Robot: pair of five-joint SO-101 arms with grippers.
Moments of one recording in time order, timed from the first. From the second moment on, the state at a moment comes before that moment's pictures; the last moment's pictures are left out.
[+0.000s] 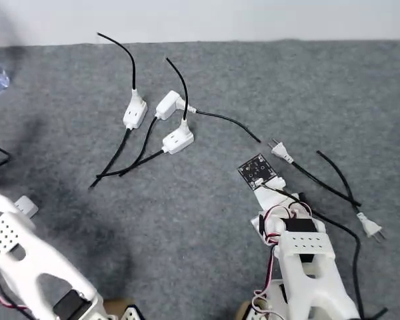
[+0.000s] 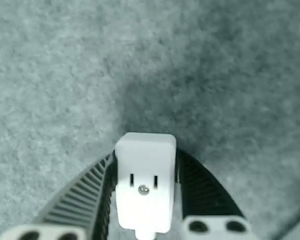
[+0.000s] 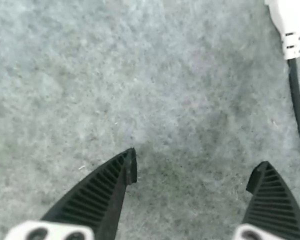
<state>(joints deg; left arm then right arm) -52.1 77.2 -82.9 91.9 -54.9 -2.0 -40.4 76.7 37.1 31.5</state>
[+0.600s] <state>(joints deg) -46.1 57.8 -75.8 99.1 -43.6 -2.0 -40.4 76.7 37.0 31.6</state>
